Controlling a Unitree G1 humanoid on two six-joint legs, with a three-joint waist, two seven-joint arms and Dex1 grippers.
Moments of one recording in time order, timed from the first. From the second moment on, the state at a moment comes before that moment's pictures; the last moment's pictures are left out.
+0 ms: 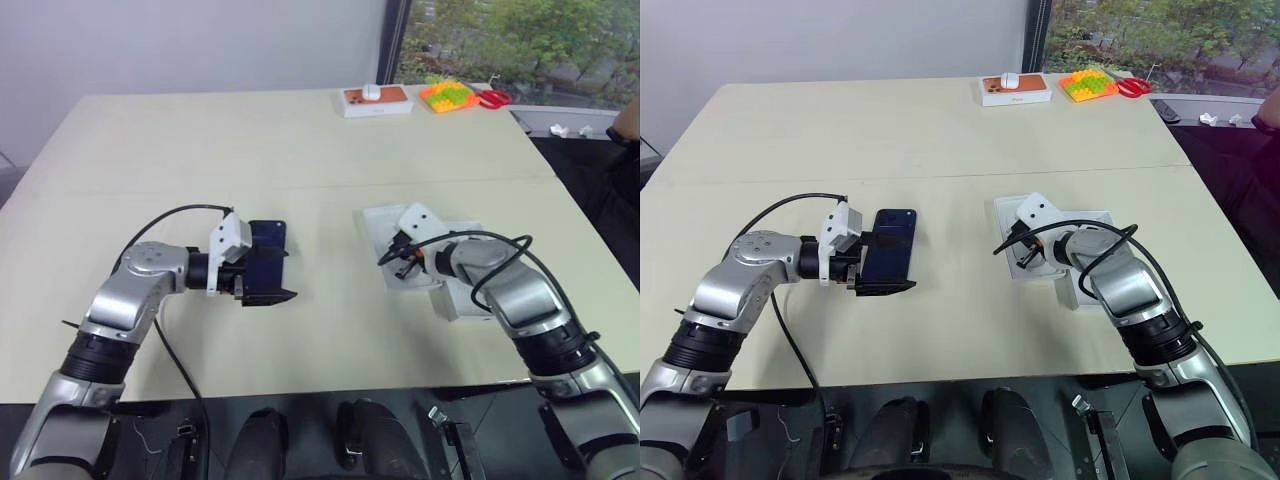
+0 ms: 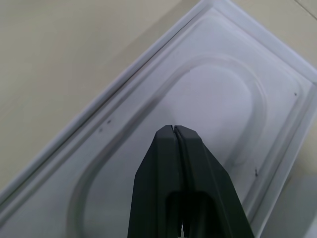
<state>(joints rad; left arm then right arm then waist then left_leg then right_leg) -0.47 0.67 -0.13 0.00 -0.42 0.41 -1.21 -0.55 -0.63 0.25 -0.11 0.08 0.85 0.62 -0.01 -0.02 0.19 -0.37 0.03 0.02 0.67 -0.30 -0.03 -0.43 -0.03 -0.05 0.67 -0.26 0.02</state>
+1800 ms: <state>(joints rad) -0.66 0.68 0.22 0.21 -0.61 1.48 -0.70 -0.64 -0.23 0.49 -0.06 -0.02 0.80 0.47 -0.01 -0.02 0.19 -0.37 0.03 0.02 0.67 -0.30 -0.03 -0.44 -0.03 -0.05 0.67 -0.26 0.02</state>
